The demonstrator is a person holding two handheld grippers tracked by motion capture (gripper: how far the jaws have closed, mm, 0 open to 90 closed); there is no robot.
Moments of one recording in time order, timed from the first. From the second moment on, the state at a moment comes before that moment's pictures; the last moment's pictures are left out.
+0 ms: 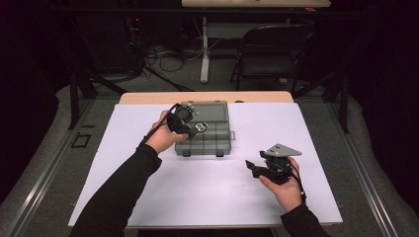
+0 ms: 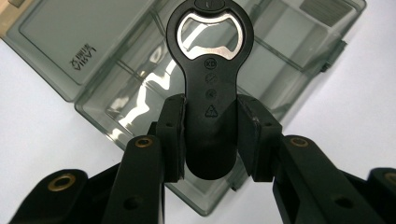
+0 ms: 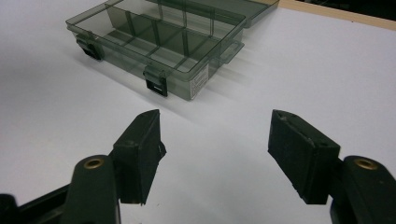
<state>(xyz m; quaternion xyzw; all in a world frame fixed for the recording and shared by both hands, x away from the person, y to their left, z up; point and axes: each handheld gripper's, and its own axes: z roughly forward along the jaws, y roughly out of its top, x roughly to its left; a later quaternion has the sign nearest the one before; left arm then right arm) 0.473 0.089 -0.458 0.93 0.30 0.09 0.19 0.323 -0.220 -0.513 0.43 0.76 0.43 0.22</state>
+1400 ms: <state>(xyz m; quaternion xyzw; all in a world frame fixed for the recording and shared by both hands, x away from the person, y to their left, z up) 0.510 0.068 -0.480 0.95 0.25 0.11 0.17 0.321 -0.216 -0.513 0.43 0.76 0.43 0.23</state>
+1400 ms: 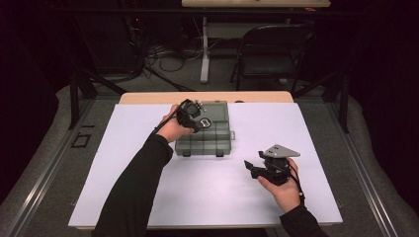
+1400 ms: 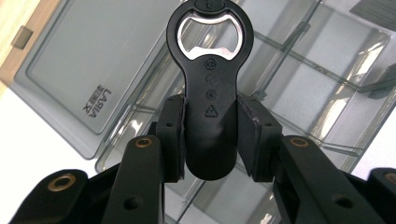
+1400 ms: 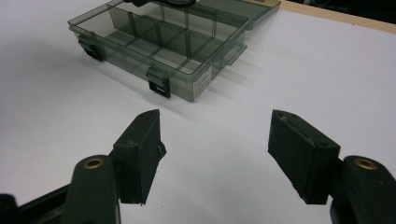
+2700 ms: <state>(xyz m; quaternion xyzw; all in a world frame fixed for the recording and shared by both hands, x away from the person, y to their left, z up) 0.510 0.061 -0.485 0.94 0.27 0.15 0.16 0.321 -0.216 -0.513 0.42 0.76 0.43 0.22</state>
